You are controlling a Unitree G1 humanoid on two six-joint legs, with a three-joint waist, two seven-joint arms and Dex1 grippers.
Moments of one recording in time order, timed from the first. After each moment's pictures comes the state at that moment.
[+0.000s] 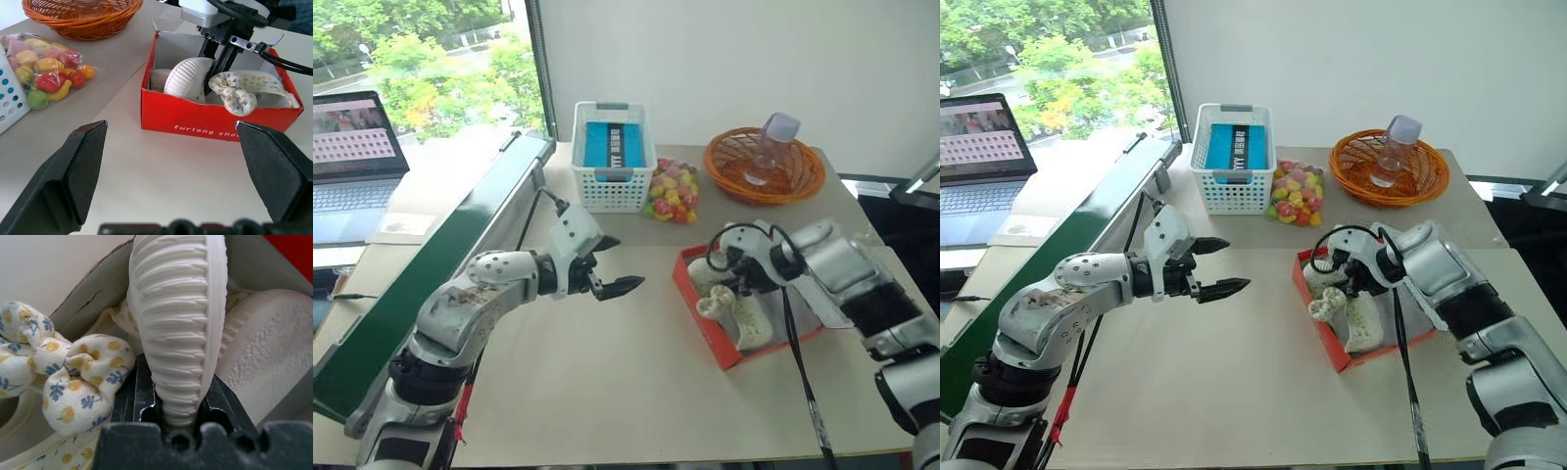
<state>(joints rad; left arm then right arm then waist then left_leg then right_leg) -0.50 0.60 -0.14 -0.45 -0.52 0.85 -0.70 -0.73 -0.87 0.53 0.15 0.04 0.72 1.19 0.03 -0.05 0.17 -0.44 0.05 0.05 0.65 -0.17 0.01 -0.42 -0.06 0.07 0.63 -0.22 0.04</state>
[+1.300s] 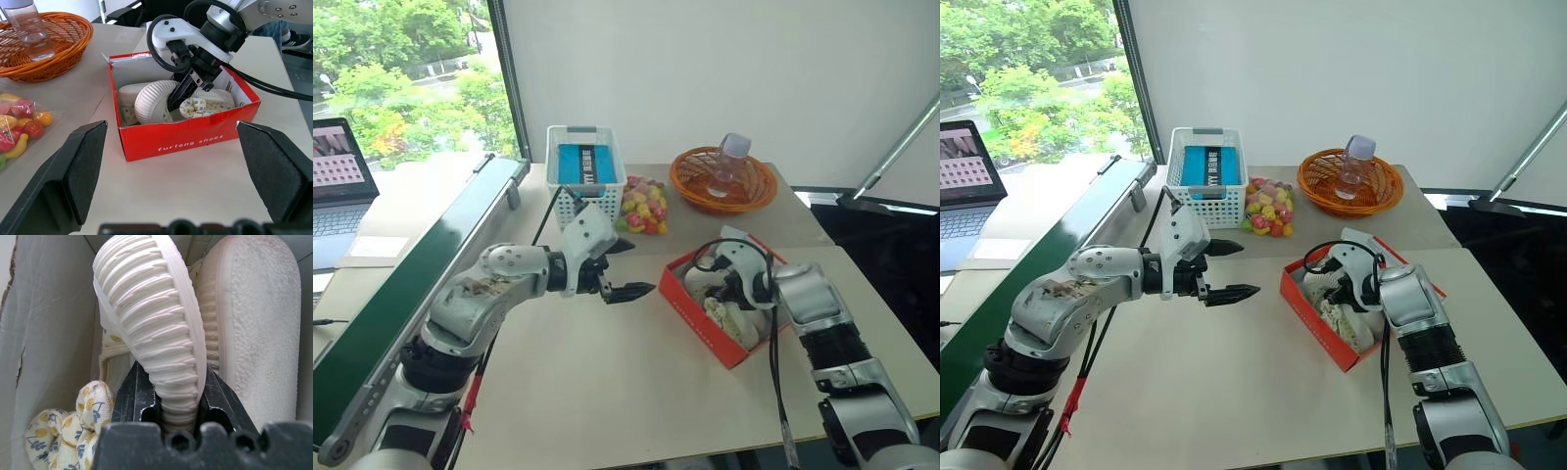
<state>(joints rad) -0.56 0.59 -0.20 -0.42 -0.48 0.84 -0.78 -0.60 -0.52 0.18 0.15 -0.10 1.02 0.91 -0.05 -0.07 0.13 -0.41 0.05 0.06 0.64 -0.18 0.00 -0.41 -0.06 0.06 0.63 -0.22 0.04</state>
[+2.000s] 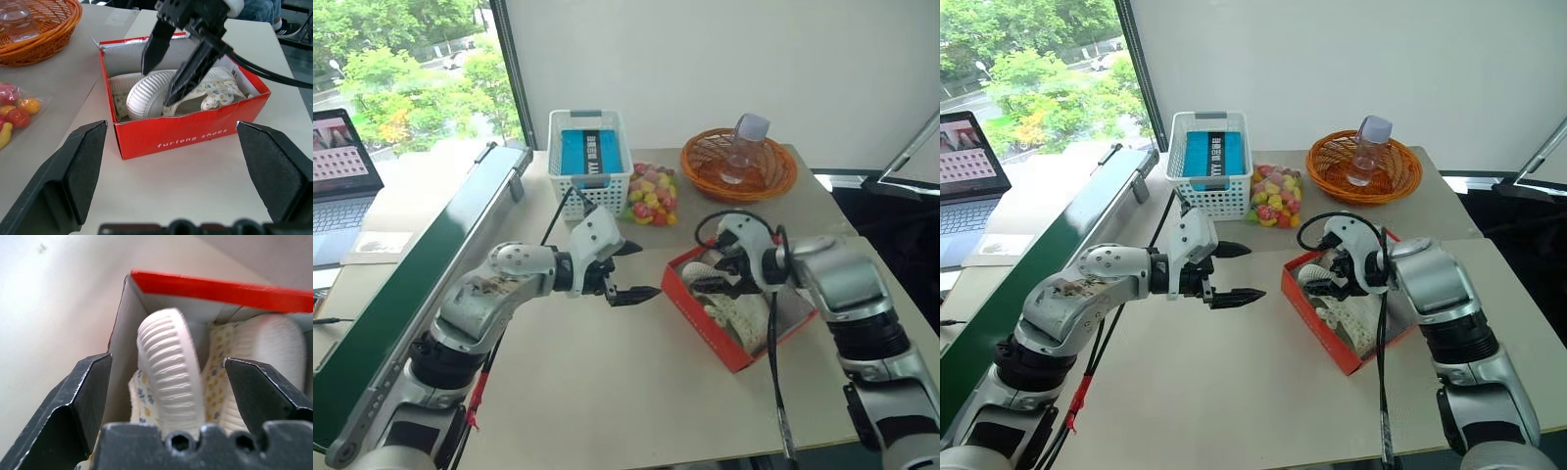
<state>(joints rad) -0.58 0.57 -0.24 -0.38 -0.46 0.79 -0.84 -0.71 -0.70 0.17 -0.15 0.16 1.30 0.92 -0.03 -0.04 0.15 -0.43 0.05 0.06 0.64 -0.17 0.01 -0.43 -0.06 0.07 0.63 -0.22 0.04</state>
